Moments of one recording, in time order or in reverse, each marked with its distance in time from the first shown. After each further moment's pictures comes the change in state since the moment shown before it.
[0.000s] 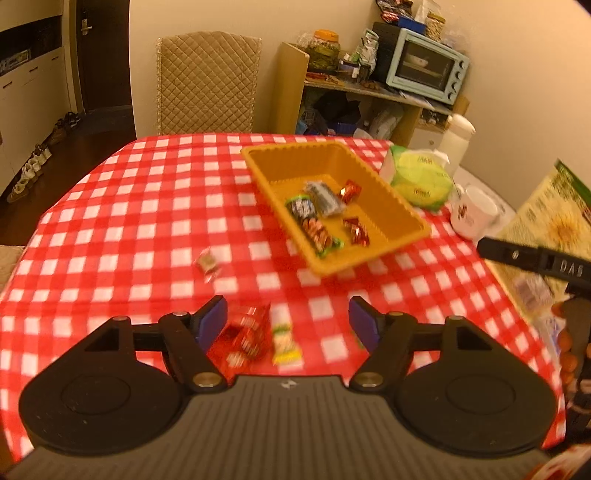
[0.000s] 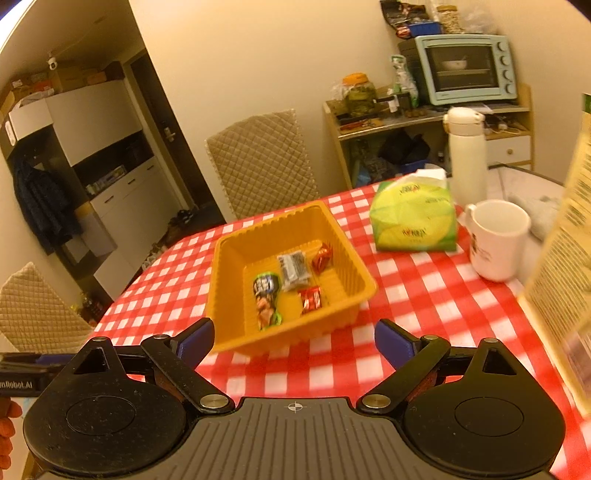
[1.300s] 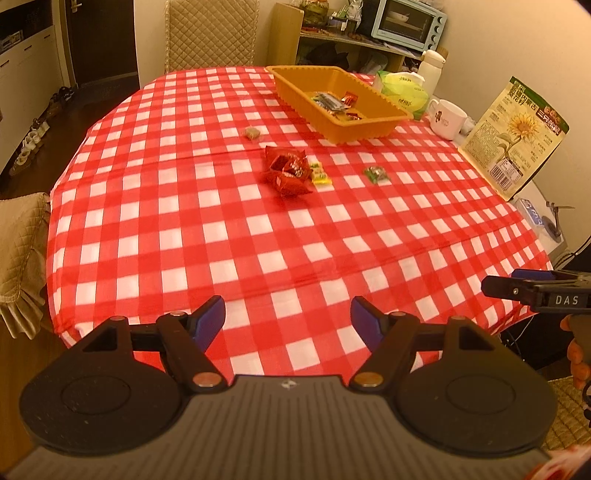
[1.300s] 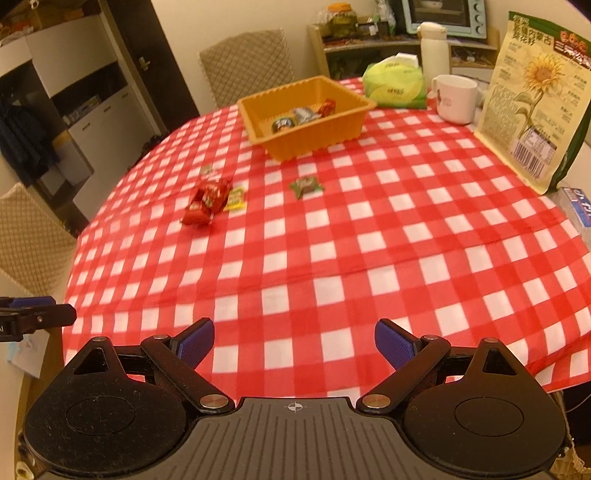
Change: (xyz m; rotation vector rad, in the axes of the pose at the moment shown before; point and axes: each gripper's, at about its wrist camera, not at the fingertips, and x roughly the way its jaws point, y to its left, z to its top) left arm -0.115 0.063 -0.154 0.042 0.121 -0.035; right arm -0.106 0.099 -0.183 0.004 0.242 -0.127
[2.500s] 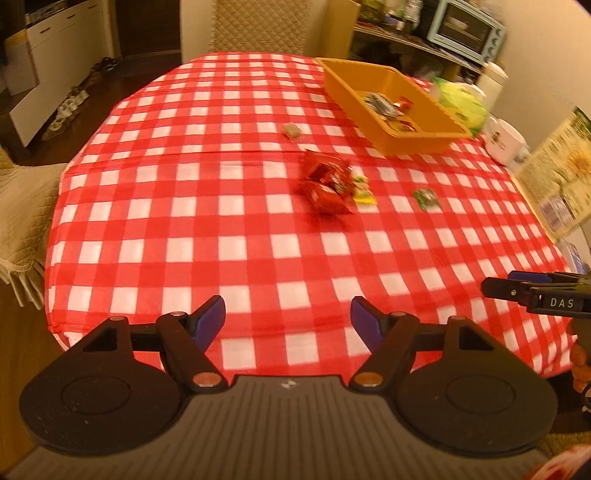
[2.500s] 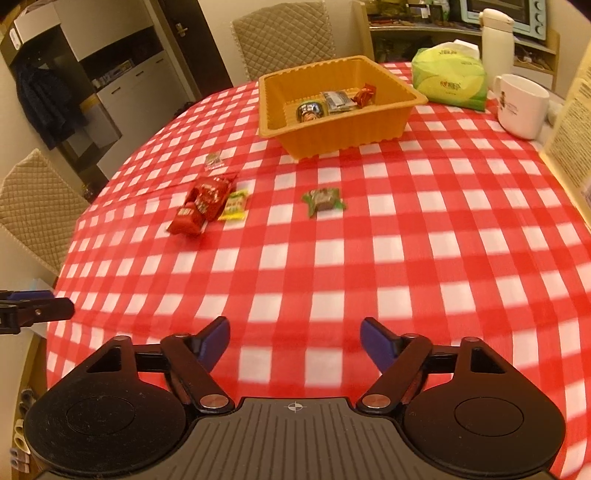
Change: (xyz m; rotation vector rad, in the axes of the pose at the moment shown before) left arm 0.056 0.004 0.040 -0.151 0.025 0.123; right arm 0.083 -0.030 0.069 -0.112 0.086 0.099
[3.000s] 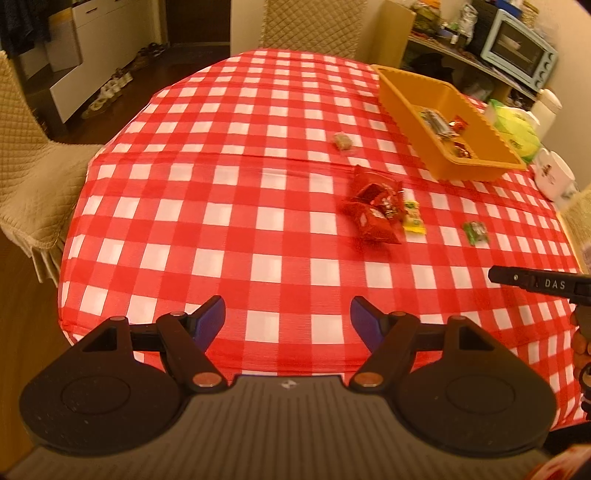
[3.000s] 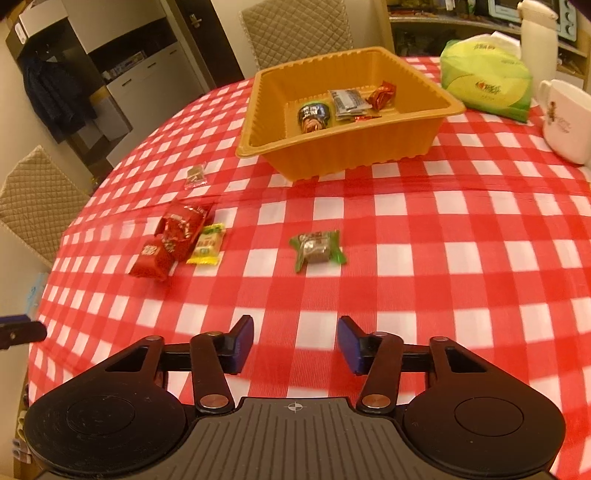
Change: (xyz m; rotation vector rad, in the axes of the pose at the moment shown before) left arm 0.026 0.011 0.018 -0.116 0.005 0.111; right arm 0.072 -0.030 0.056 -0.025 0.038 0.063
